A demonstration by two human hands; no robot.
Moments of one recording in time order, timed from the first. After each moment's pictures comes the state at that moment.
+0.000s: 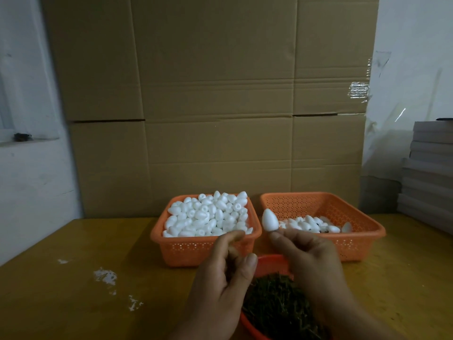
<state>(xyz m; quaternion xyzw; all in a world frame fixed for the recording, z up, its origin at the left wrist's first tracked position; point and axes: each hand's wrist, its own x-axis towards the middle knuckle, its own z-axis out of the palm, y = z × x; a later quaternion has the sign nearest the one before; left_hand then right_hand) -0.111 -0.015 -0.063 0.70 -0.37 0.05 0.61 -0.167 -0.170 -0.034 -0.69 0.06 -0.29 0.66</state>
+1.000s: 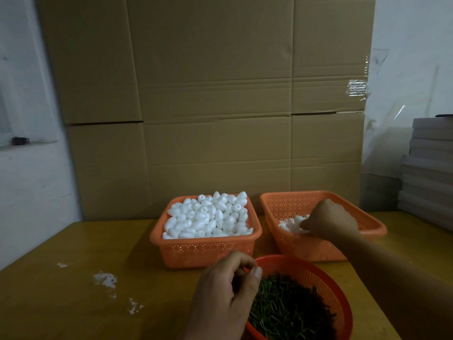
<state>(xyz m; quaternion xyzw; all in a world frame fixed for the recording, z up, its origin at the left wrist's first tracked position) -0.113 -0.014 -0.065 0.76 -0.39 0.12 0.51 -0.073 -0.304 -0.023 -0.90 0.36 -0.16 0.17</state>
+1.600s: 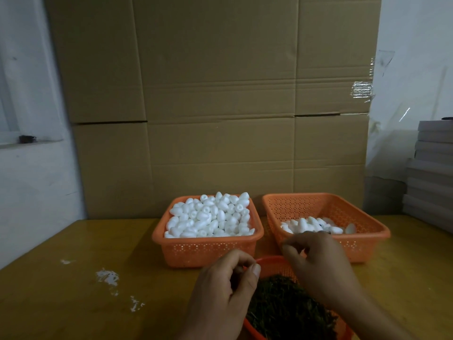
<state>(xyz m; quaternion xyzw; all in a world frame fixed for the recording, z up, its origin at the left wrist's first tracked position) -0.110 -0.014 -0.065 0.76 -0.38 0.13 0.51 -0.156 -0.205 -0.042 -0.91 0.12 -0.31 0.26</state>
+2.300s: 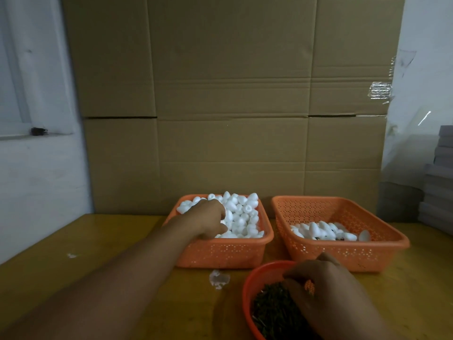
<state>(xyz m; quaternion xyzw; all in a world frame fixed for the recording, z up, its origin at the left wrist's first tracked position) 0.041 -0.027 -0.001 0.96 -0.28 0.07 0.04 -0.176 -0.188 -0.053 -0.96 0.06 -0.23 0.17</state>
